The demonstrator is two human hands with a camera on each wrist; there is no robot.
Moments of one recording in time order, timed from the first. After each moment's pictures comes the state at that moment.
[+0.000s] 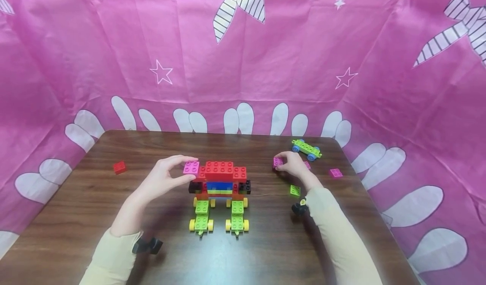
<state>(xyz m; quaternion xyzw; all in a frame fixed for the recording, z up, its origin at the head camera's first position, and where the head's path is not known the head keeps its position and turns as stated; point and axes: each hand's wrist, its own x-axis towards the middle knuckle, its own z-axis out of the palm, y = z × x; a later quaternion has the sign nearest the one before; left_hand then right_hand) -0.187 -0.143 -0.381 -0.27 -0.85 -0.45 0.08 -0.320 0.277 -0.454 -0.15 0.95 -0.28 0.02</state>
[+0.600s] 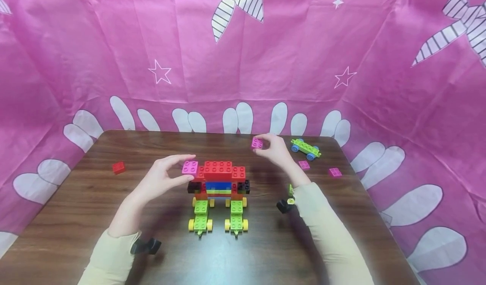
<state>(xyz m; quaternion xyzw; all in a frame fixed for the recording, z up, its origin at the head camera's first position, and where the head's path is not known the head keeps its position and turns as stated) -0.187 -0.143 -0.379 -0.28 -0.85 -0.44 0.10 -0.299 0.203 -0.388 -0.20 0.91 -0.36 -0.09</state>
